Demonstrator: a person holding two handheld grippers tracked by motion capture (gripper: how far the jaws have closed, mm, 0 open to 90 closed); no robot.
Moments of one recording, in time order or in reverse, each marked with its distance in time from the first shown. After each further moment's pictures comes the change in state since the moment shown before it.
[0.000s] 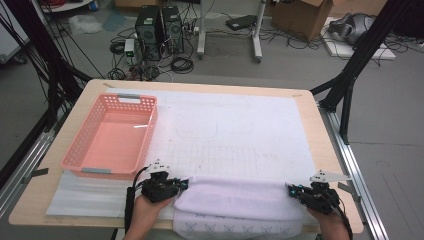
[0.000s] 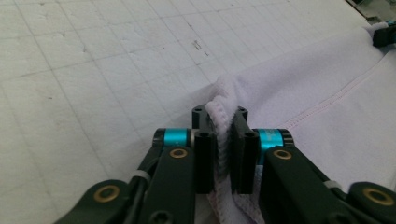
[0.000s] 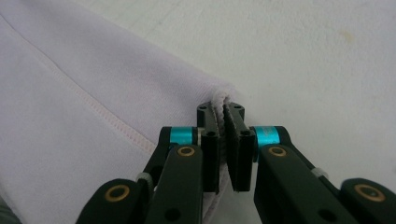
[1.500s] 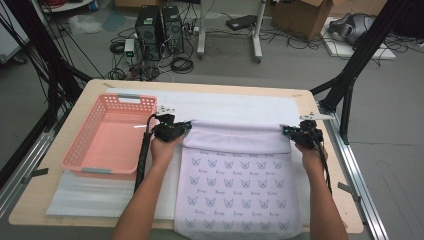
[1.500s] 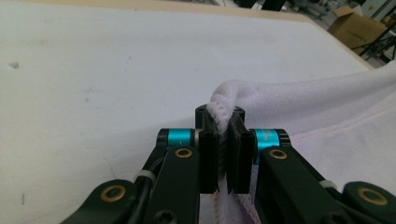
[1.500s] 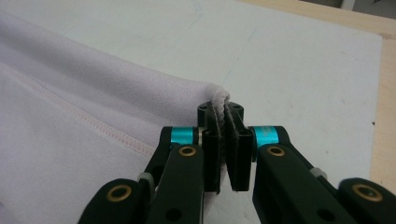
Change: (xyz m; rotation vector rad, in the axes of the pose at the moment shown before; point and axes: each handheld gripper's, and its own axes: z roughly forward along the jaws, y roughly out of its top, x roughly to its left) left arm 0.084 0.119 0.071 -0.193 0.172 -0.035; right arm -0.090 0.129 0.077 -0.142 -0.161 -0.003
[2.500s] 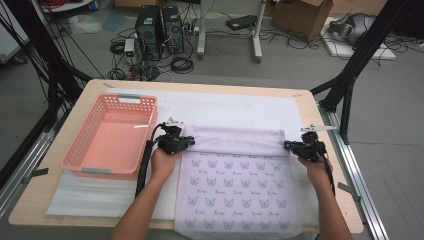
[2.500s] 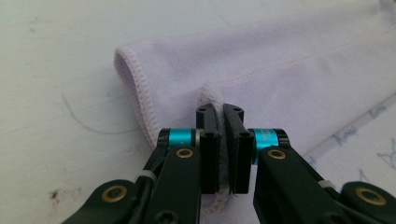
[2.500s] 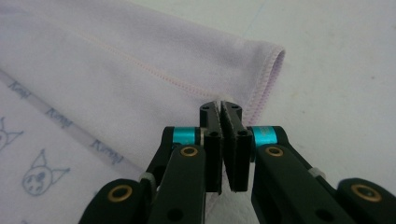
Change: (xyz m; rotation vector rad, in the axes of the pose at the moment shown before) left arm -0.028 -0.023 -0.015 0.142 -0.016 0.066; right arm 0.009 -0.030 -0.019 0.107 0.084 0.032
